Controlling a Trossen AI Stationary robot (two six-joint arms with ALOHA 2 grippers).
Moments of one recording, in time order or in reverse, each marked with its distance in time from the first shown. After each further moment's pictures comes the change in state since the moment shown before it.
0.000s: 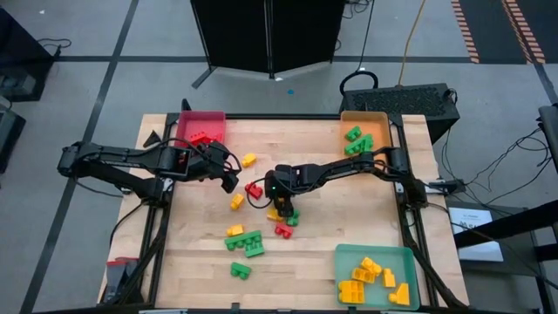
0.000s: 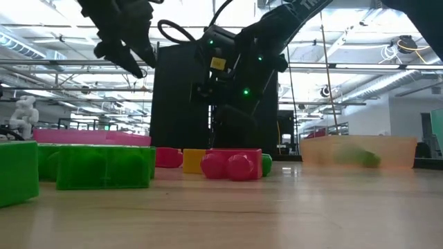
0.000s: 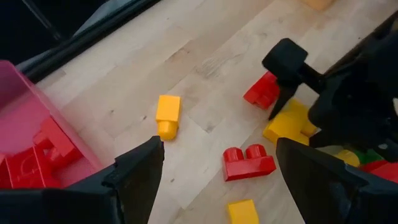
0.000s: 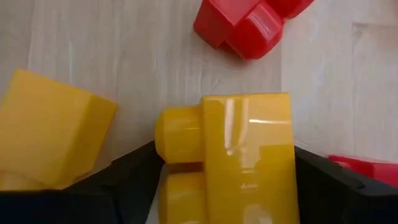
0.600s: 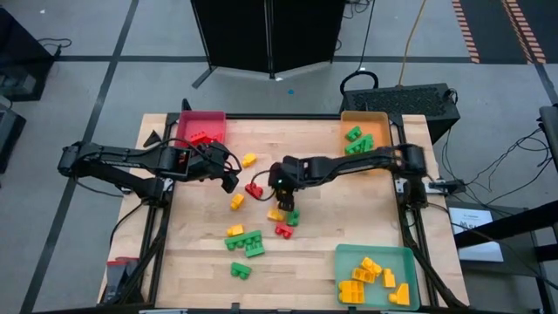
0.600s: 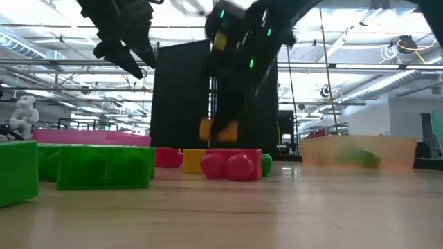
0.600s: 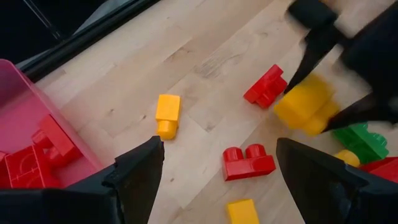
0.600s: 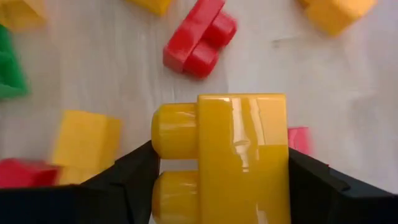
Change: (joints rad) left arm 0.000 0.000 -0.002 0.002 0.000 -0.003; right arm -0.006 -0.163 -0.007 -0.083 0.044 0.168
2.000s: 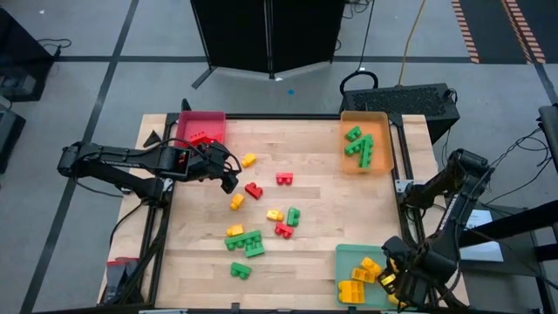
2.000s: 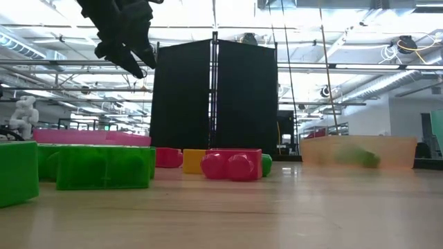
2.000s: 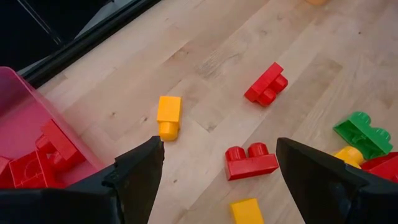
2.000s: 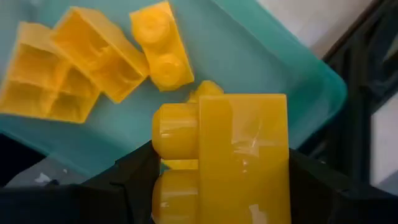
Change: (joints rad) left arm 0.000 0.000 0.000 0.001 0.000 0.035; right arm 1.116 -0.455 -0.197 -0.728 -0.176 2.010
